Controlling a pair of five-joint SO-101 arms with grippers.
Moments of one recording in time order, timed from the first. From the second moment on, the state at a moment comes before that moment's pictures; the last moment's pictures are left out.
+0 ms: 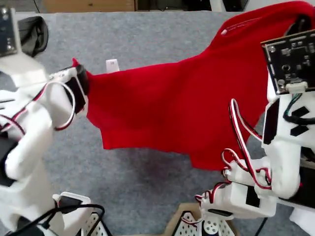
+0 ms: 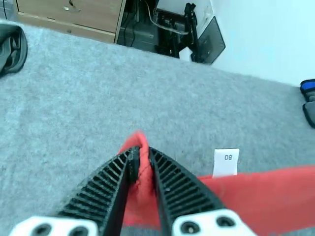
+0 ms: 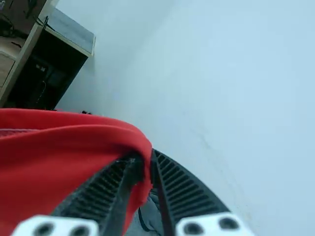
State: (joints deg) left arm 8.5 -29.1 -32.8 100.2 11.5; right arm 12.8 -0.1 -91.6 101.3 27.6
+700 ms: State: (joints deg) left arm 3.4 -12.1 7.0 53.5 11.6; right arm 12.7 27.1 -80.5 93.2 27.5
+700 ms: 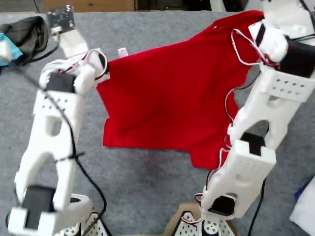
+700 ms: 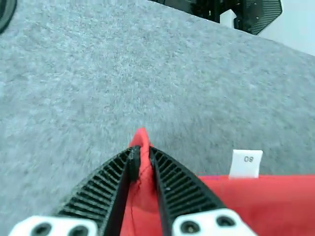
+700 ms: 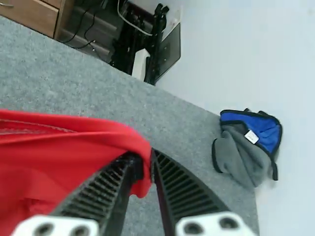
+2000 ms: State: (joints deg) left arm -0.7 23.5 -36.4 53.7 11.6; right arm 13.4 46.9 -80.2 63.3 30.2
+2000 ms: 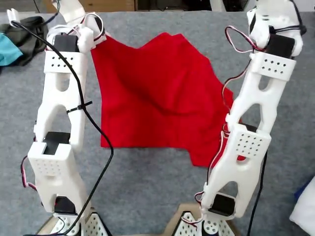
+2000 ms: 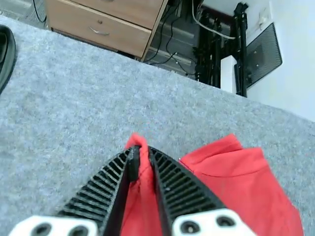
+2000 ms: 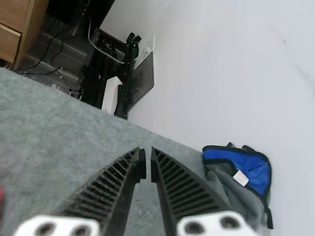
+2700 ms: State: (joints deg) left arm 0.4 23.5 -7.3 51.2 11.4; right arm -6.9 66.3 -76.8 70.5 12.1
